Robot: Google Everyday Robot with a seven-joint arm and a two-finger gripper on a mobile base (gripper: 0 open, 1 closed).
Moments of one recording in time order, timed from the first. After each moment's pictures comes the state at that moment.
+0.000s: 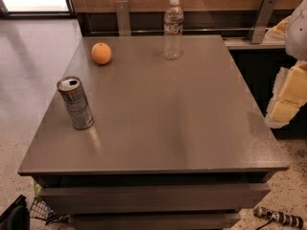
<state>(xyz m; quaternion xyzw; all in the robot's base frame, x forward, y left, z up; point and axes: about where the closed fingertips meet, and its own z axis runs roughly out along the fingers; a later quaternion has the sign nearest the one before) 0.438 -0.214 0.986 -0.60 0.78 -0.05 0.17</state>
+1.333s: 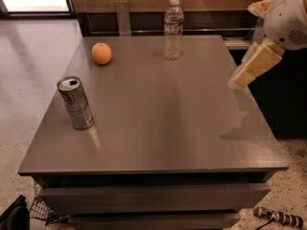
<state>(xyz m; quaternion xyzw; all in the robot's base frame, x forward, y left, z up) 0.535 -0.192 0.992 -0.57 0.74 -0.02 0.36</state>
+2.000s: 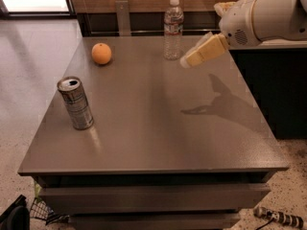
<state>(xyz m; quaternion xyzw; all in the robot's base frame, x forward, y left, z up) 0.616 -0.120 0.985 -0.48 0.72 0.10 0.50</state>
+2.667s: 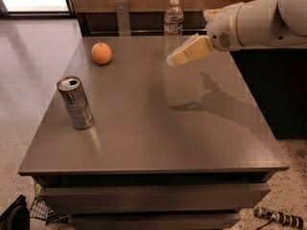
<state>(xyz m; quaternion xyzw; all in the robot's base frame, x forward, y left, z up) 0.631 -0.092 0.971 -0.45 0.72 0.15 0.50</state>
